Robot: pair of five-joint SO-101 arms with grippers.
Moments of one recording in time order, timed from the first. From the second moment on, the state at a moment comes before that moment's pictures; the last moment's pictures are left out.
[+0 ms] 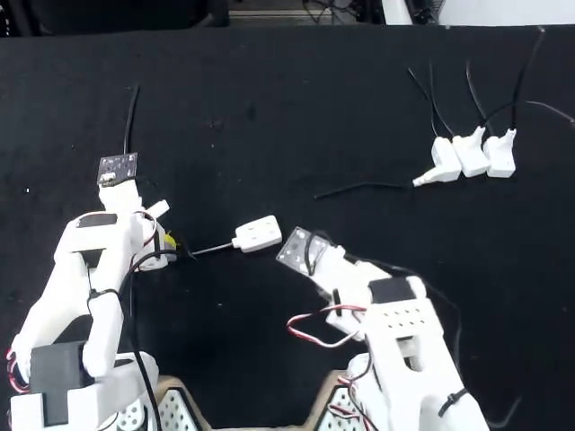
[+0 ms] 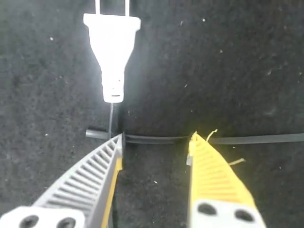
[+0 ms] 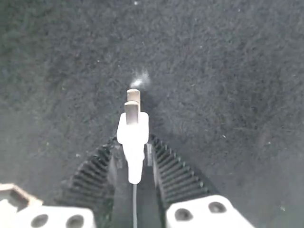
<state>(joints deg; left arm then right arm) -13.4 -15.3 53.4 45.5 -1.4 -8.2 -50.7 76.6 61.7 48.5</state>
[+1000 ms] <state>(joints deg) -14.1 -46.1 67.4 44.2 2.7 -49.1 -36.7 66.7 33.5 4.5</state>
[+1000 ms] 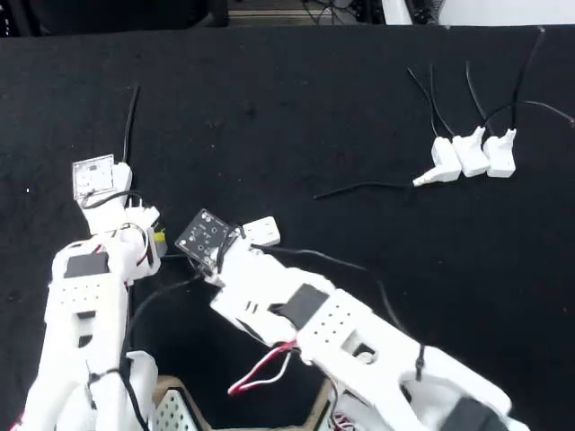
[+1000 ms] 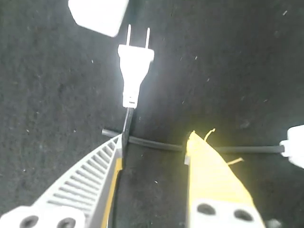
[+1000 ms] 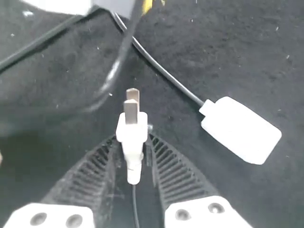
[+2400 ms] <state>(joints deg) 3.1 -98.1 91.7 48.0 2.6 -53.7 -40.1 76.2 18.2 -6.6</state>
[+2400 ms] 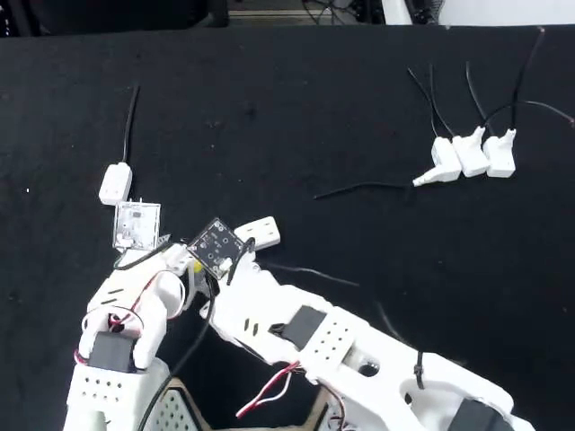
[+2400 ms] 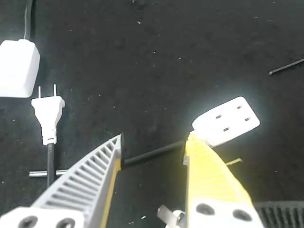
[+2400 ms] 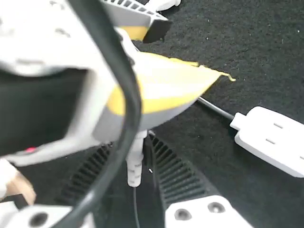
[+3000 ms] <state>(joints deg) 3.0 -98.7 91.7 48.0 2.4 -53.5 -68.4 87.3 21.3 -3.5</state>
